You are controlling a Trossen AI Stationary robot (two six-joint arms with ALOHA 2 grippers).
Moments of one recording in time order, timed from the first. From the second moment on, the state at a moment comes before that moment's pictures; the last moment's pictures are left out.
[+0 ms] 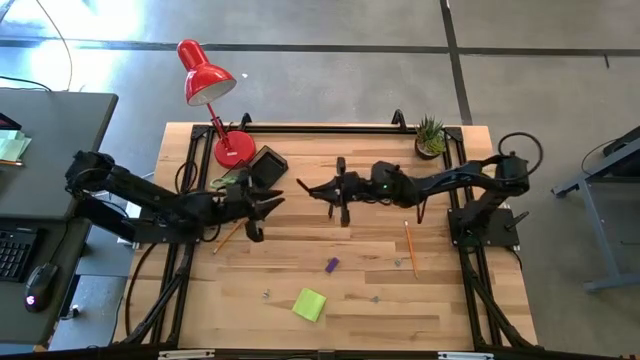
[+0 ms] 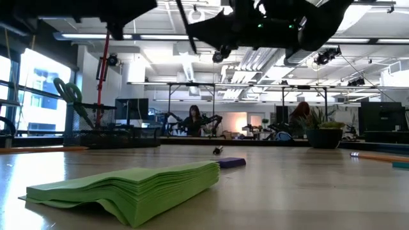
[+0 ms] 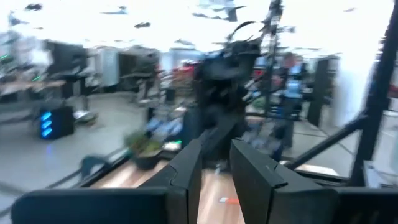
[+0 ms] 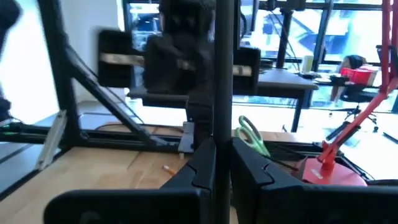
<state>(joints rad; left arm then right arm) -0.13 1.06 0.33 0.95 -0.46 0.03 -0.10 1.68 0.83 0.90 -0.18 -0.05</state>
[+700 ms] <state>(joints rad) -0.11 1.16 0.41 0.86 -0.49 0.12 -0.05 1.72 0.84 0.90 -0.10 -0.07</state>
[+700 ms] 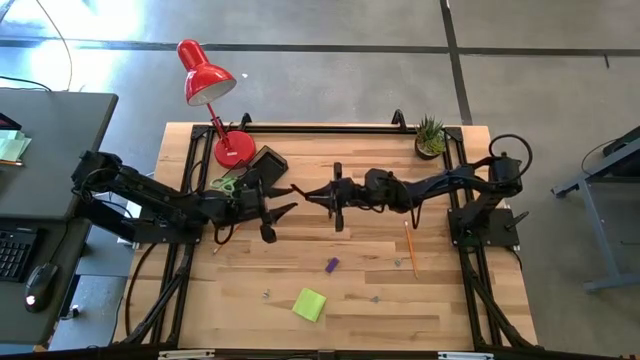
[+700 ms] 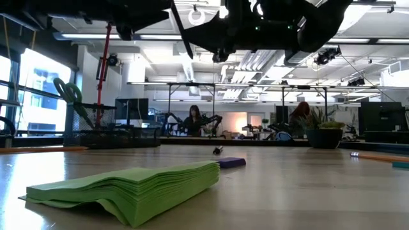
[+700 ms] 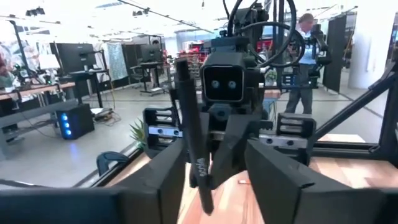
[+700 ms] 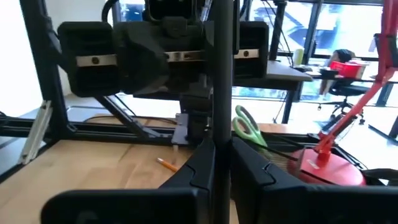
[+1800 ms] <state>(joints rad) -0.11 1.37 0.49 0.95 -0.54 0.00 -0.04 1.72 0.84 0.82 -0.12 -0.09</state>
